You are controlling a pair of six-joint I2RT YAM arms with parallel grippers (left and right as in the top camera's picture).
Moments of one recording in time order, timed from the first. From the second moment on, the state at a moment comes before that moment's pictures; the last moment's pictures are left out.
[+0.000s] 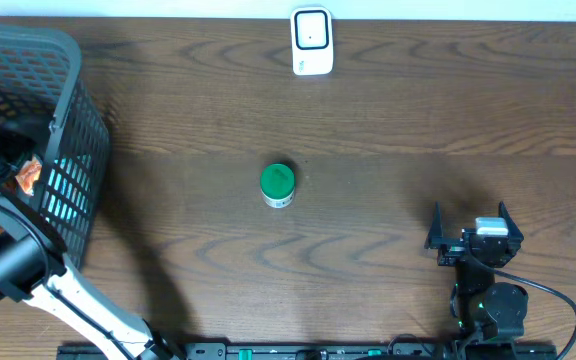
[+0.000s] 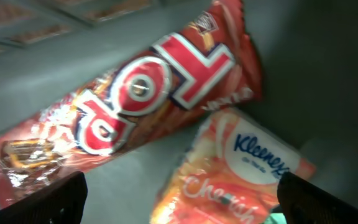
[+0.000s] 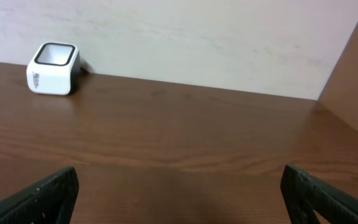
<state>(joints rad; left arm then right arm) 0.68 2.17 1.81 -1.04 -0.11 -0.51 0.04 0.02 0.01 -0.06 0.11 -0.11</state>
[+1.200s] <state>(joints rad) 0.62 2.14 1.70 -1.03 -0.20 -0.49 0.04 0.02 0.01 -0.06 0.11 -0.11</state>
